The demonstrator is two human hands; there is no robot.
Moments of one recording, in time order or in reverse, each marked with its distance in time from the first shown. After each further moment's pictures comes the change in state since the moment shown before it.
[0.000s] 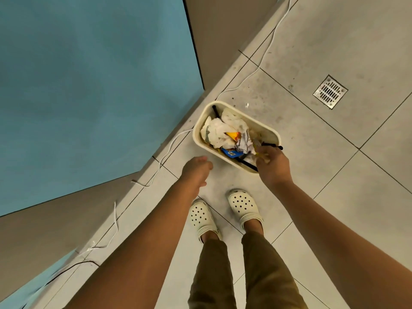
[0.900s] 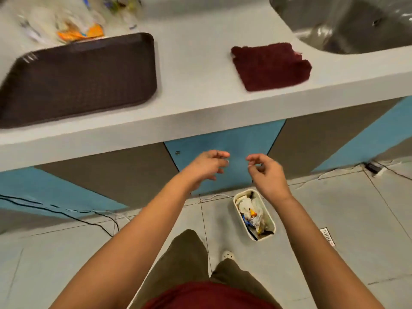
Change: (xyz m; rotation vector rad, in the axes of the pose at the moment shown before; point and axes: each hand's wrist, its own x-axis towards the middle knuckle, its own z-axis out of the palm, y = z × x) left_hand -0.432 0.034 -0.130 -0.293 0.181 0.571; right_hand -0.282 -0.285 -0.197 0.026 -0.376 -0.800
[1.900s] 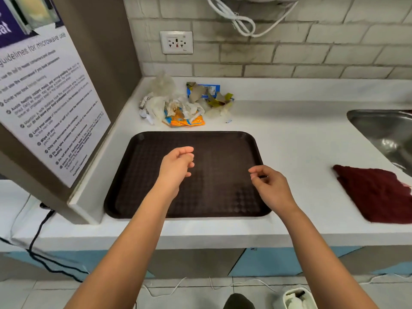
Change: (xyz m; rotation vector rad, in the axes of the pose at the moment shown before) left_hand -0.037 0.048 -0.396 -0.412 0.695 0.307; right_hand 0.122 -0.279 0.211 -0.052 -0.056 -0.290
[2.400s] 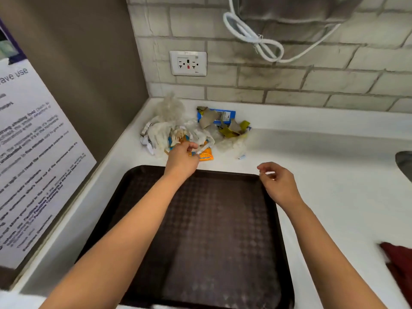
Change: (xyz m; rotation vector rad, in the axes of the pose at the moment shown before) left_hand 0.180 0.040 0.041 0.517 0.137 0.217; right_hand 0.195 -0.005 0.015 -0.034 -0.033 -0.049
